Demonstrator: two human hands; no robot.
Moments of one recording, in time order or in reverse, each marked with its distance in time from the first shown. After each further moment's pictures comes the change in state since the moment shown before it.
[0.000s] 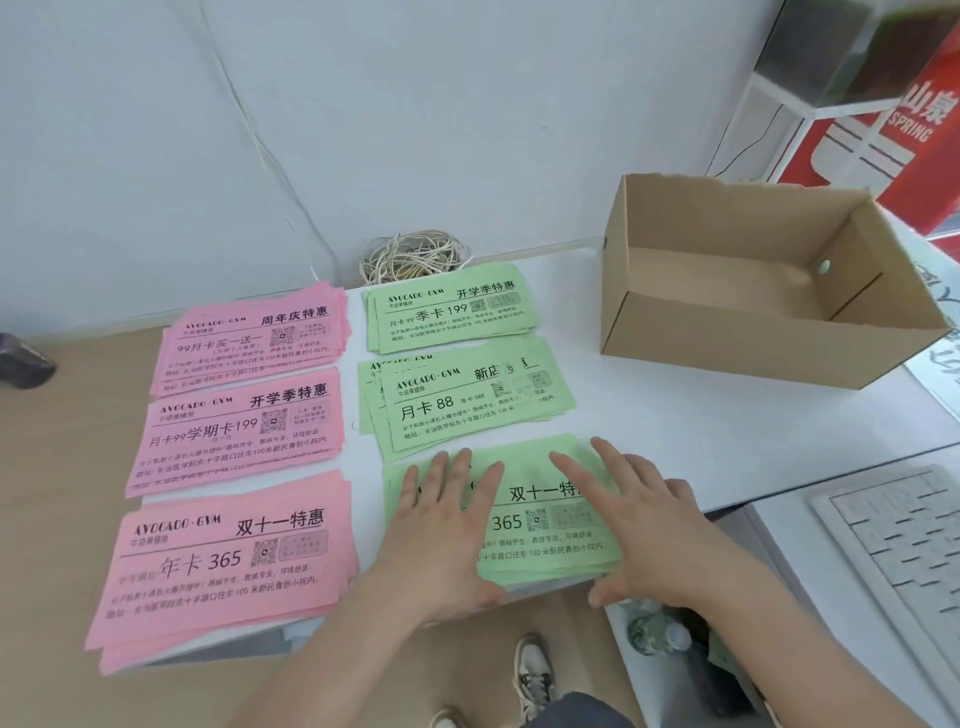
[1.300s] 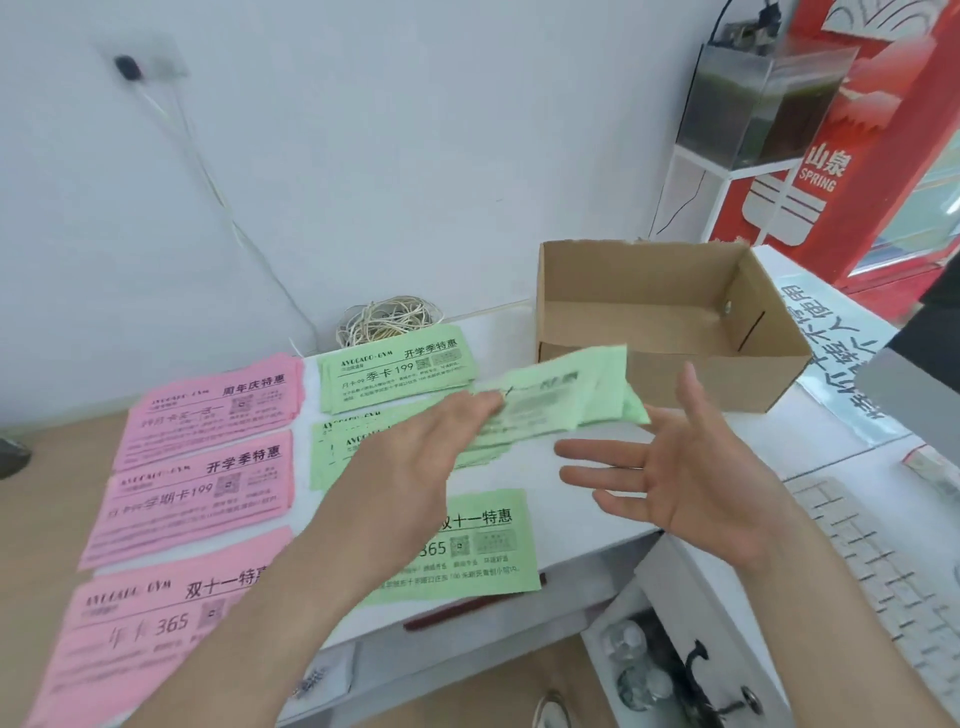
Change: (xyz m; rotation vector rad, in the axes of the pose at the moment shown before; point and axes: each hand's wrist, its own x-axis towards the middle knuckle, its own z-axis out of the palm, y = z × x) left_hand -0.003 0.041 -0.117 -0.195 0.701 0.285; right_hand -0.054 0.067 -0.085 1.979 0.048 0.060
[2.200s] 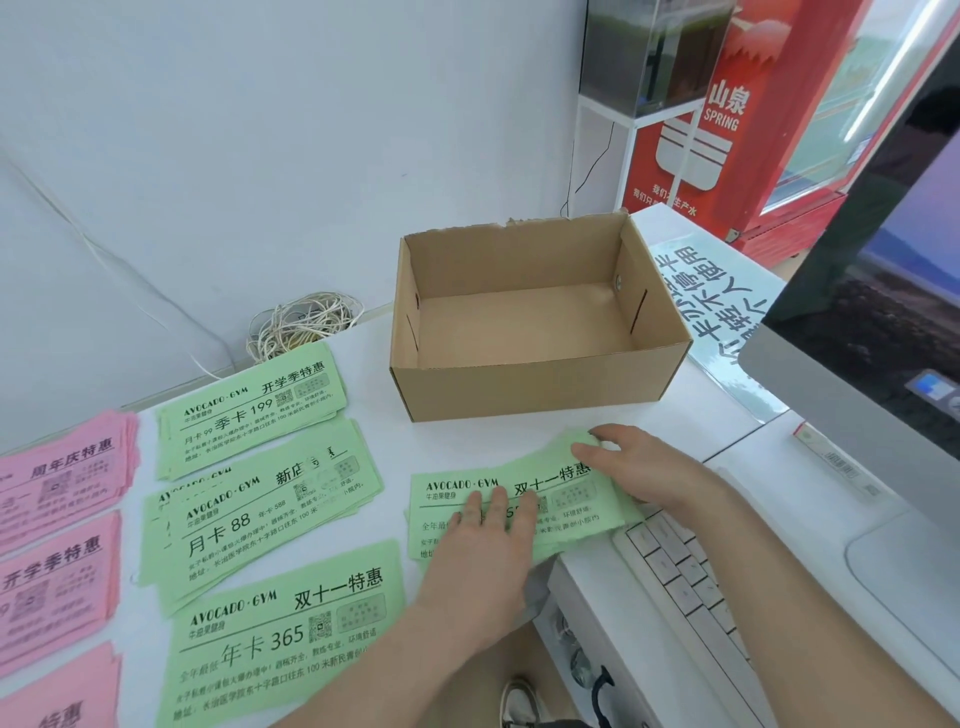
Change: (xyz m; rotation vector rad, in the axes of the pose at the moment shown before) left_hand 0.061 0.103 0.174 0.193 -0.842 -0.073; right_hand 0.049 -0.012 -0.148 -0.842 0.427 0.179
